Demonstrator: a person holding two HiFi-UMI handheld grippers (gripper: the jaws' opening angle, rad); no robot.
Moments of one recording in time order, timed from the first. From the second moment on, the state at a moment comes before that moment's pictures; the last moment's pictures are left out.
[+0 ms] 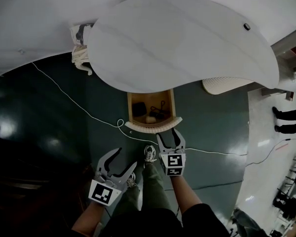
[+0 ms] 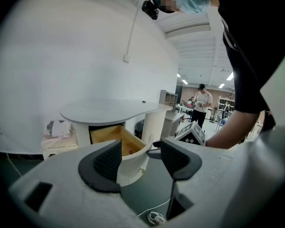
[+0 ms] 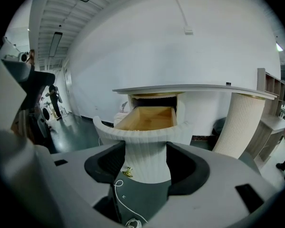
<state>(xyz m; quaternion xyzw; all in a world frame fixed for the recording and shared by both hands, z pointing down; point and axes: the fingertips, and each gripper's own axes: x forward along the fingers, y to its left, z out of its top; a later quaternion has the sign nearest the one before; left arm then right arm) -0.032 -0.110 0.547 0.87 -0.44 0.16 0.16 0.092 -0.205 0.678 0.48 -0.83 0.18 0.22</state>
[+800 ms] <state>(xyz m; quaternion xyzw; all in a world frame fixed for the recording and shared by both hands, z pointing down) -0.041 -0.107 0.557 0.85 -0.47 0.15 0.19 0.078 -0.271 0.677 0.48 -0.84 0.15 0.21</state>
